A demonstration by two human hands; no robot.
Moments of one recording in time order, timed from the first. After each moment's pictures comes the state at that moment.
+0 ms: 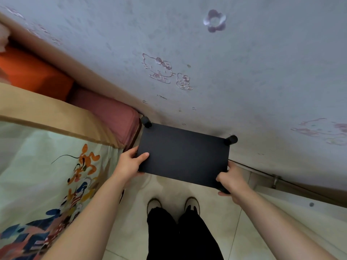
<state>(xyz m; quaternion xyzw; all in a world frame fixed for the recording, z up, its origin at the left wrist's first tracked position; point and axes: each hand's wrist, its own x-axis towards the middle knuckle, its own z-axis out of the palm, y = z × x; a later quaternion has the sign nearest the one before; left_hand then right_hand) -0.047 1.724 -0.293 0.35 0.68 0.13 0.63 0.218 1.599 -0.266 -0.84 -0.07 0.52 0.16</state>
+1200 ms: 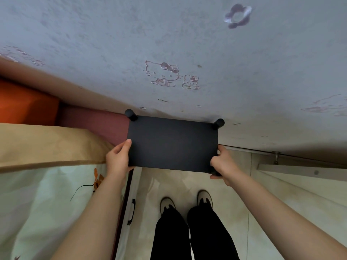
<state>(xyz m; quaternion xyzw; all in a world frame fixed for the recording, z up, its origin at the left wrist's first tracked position) -0.078 1.795 -0.296 0.29 0.70 0.23 0.61 0.164 1.647 -0.278 -0.83 -0.01 0.50 0.24</state>
